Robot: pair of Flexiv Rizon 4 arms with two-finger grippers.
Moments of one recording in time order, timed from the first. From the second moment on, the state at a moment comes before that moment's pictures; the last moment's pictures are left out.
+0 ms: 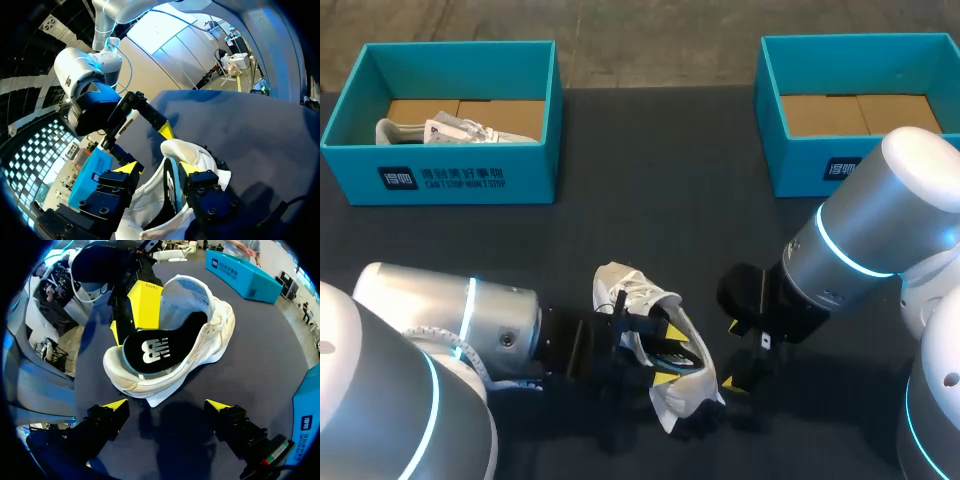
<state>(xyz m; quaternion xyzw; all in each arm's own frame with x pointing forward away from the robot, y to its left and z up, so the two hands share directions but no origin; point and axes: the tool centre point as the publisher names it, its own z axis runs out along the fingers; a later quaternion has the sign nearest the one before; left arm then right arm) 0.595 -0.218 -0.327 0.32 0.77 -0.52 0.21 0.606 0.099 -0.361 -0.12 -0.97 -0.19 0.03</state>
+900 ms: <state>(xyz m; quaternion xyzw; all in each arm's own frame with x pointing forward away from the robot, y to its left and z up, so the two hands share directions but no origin) 0.583 -0.168 -0.289 0.40 0.80 -0.41 0.19 0.606 0.098 -0.360 -0.11 -0.97 -0.20 0.03</state>
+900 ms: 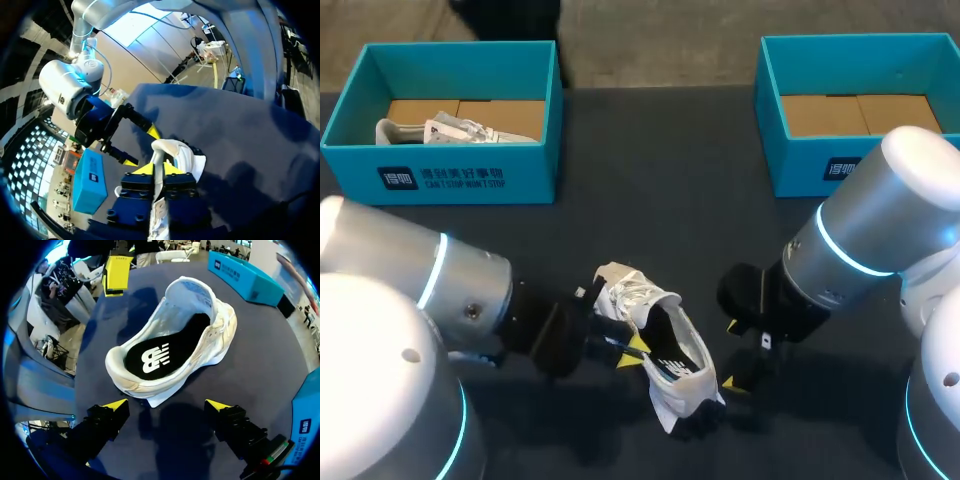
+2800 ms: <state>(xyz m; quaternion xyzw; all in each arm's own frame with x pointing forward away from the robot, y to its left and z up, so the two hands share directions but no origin) 0.588 -0.173 -0.288 0.52 0.84 -0.16 0.03 0.606 -0.071 -0.302 0.01 -0.98 -0.18 0.03</state>
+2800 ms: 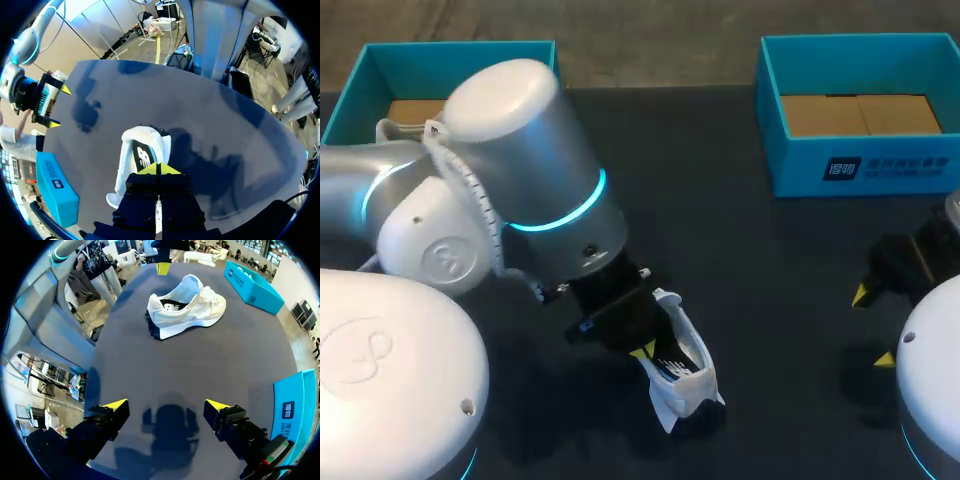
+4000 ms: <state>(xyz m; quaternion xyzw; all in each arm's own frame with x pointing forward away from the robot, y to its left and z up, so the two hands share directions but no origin) 0.592 -0.191 -0.341 0.53 0.83 -0.09 -0.15 0.604 -0.072 -0.301 0.01 -0.98 -0.18 0.03</state>
